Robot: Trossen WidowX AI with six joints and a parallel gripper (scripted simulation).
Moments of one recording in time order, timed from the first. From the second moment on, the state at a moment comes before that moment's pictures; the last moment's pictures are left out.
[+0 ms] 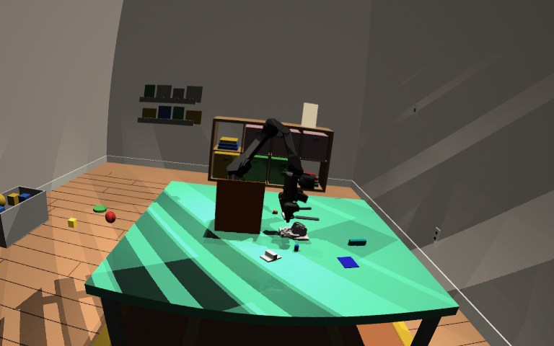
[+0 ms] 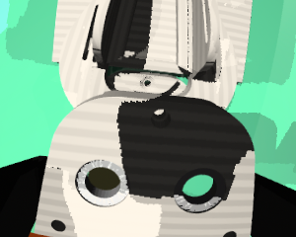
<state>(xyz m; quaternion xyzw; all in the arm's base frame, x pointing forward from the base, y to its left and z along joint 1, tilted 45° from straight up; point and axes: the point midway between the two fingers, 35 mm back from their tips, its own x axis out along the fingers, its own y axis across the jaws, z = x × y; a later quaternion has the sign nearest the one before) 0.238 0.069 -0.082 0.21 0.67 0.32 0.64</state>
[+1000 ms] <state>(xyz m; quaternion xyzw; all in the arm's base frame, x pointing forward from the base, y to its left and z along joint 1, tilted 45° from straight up) 0.233 0.103 -0.117 0.21 0.67 0.32 0.64</state>
